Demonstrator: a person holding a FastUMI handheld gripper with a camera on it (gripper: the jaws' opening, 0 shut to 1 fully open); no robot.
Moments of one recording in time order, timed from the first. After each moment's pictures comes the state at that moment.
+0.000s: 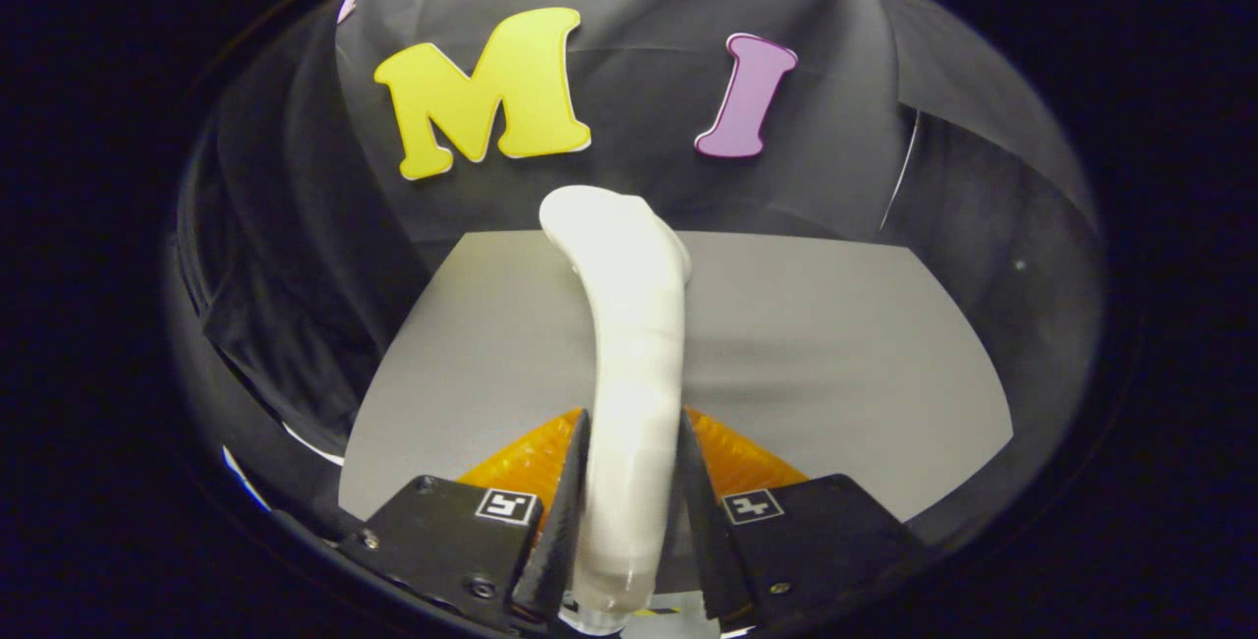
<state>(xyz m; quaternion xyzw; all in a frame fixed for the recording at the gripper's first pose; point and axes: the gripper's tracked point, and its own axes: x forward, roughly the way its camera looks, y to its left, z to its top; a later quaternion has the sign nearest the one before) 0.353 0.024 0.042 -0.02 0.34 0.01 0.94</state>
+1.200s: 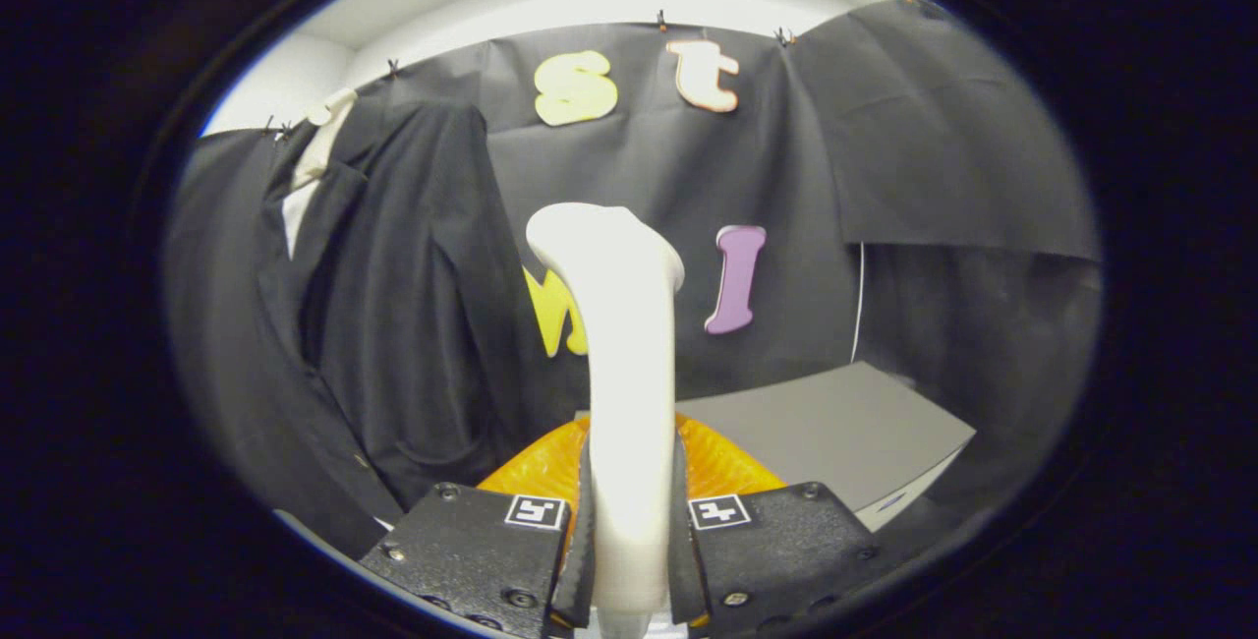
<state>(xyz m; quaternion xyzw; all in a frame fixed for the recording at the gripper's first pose) 0.228 0.115 0.235 0.05 0.04 0.00 1.00</state>
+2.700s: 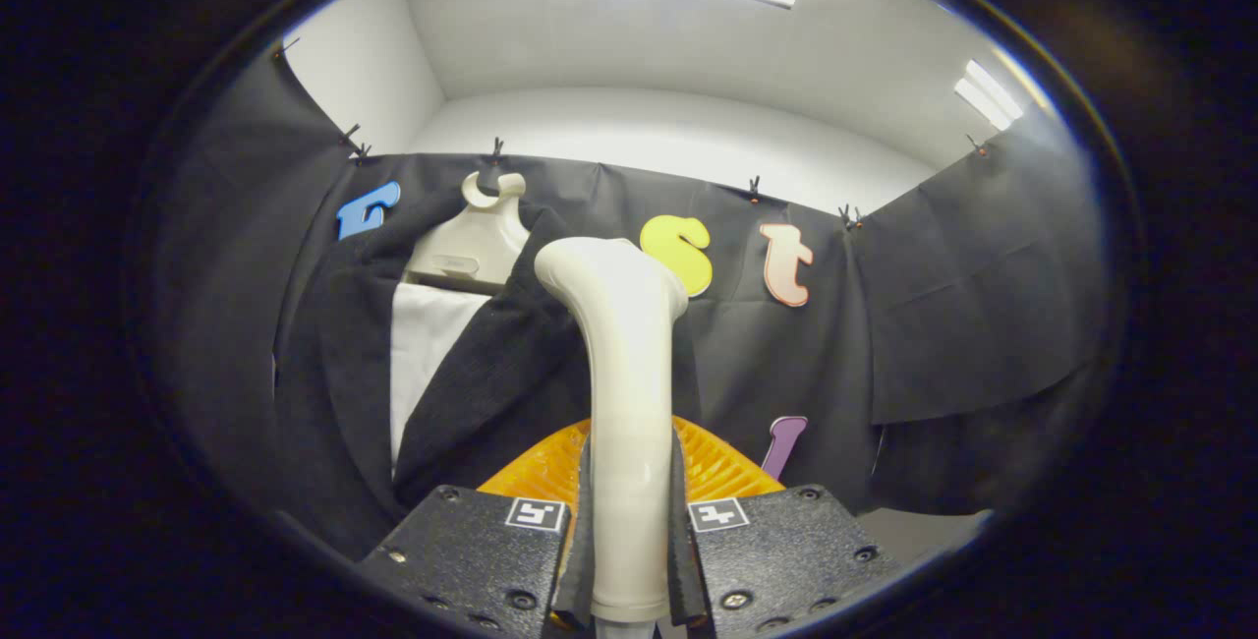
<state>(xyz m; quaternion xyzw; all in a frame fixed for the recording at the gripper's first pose) 0.241 0.286 0.339 -0.06 -0.18 -0.01 0.98</state>
